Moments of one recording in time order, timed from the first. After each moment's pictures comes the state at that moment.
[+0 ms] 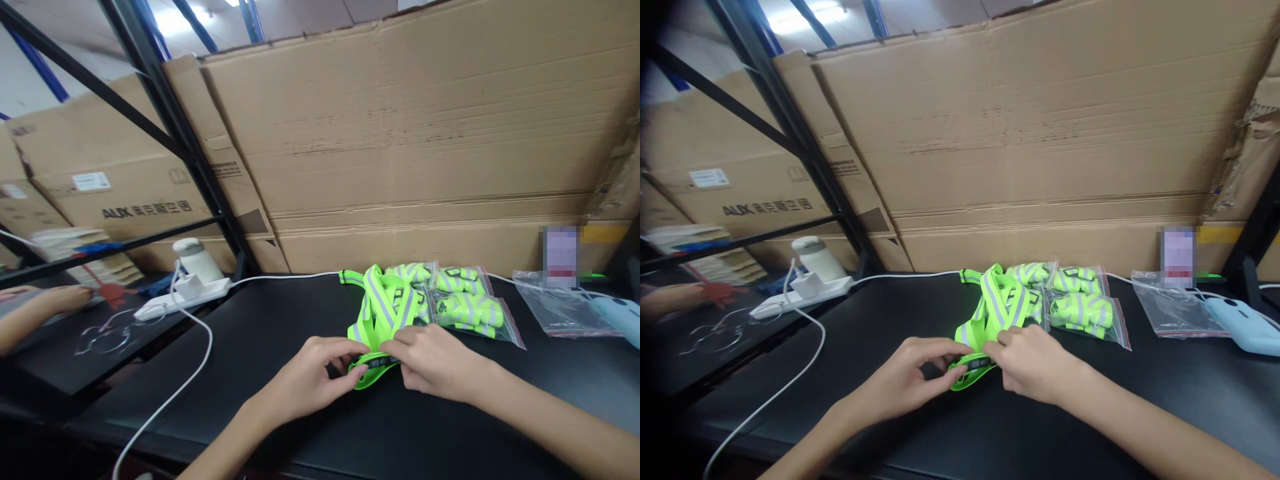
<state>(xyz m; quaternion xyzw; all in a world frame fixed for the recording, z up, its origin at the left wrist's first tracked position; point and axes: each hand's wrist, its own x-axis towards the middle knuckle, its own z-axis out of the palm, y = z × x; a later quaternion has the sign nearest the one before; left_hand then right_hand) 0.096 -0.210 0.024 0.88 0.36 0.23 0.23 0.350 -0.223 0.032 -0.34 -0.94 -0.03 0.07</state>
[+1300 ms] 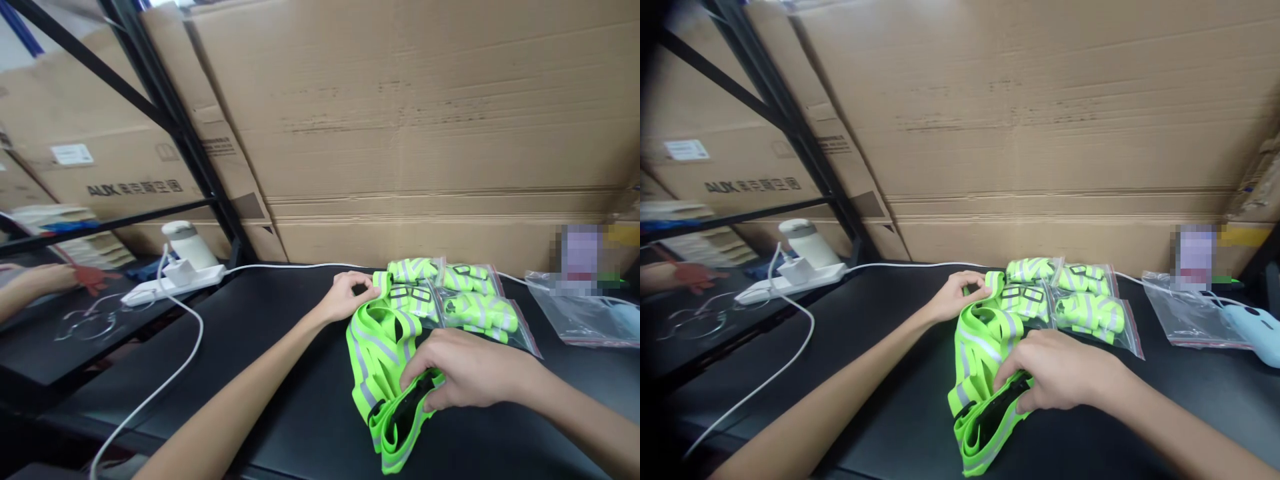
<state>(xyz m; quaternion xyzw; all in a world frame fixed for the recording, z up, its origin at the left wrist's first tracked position) 0.122 -0.070 -0.002 0.82 0.37 0.34 0.27 0.370 -0.215 0.057 -0.36 -0.90 0.24 0.01</state>
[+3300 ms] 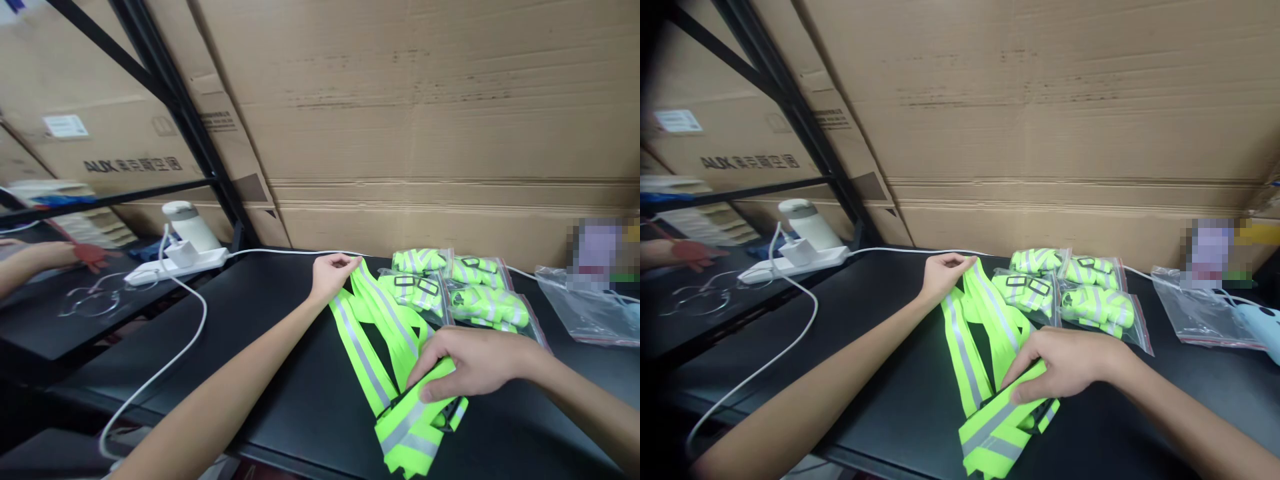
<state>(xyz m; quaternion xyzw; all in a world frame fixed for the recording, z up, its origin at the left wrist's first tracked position) 0.104 -0.048 -0.028 0.64 0.49 0.55 0.22 0.375 -0.200 0.047 -0.35 -0.83 0.44 -0.01</state>
